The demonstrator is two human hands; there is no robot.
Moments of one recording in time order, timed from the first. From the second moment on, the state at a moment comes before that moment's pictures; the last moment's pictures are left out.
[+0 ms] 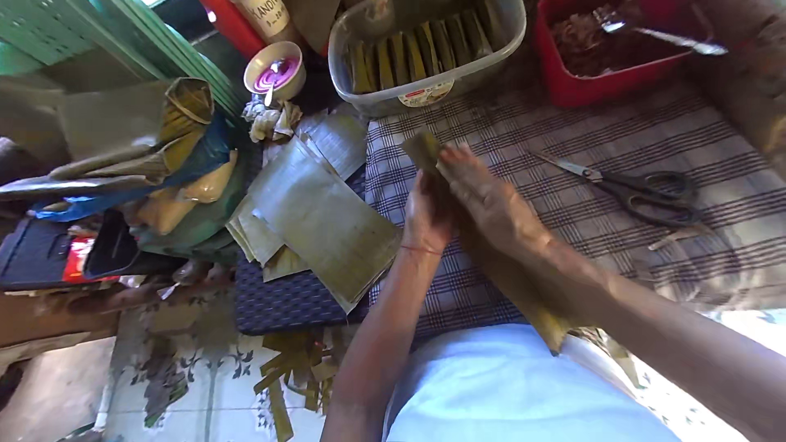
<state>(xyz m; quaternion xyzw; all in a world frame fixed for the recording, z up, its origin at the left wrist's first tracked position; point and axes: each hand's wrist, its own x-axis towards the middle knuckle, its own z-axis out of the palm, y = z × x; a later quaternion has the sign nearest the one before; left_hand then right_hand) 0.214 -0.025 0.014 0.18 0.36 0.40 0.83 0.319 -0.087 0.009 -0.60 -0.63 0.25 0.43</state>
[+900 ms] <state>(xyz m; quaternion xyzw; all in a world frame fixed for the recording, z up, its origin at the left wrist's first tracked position) 0.197 -0.026 -0.002 0.20 0.33 0.37 0.85 0.351 -0.073 0.011 -0.62 -0.52 0.37 0.45</state>
